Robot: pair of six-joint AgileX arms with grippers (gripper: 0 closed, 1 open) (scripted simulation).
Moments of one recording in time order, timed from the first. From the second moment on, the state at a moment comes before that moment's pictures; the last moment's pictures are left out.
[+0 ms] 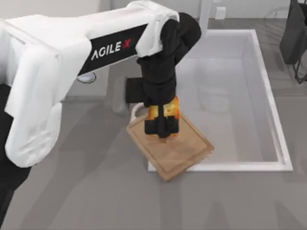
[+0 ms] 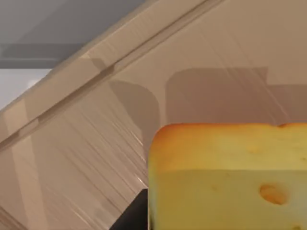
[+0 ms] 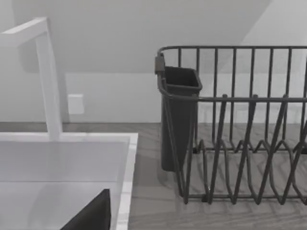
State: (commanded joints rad) left arm -0.66 2.35 1.93 -1.11 0.06 4.08; right arm 0.00 0.00 0.00 0.00 0.00 0.00
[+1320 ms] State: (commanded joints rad) left arm -0.66 2.35 1.93 -1.10 0.06 4.08; right arm 0.00 0.00 0.00 0.00 0.00 0.00
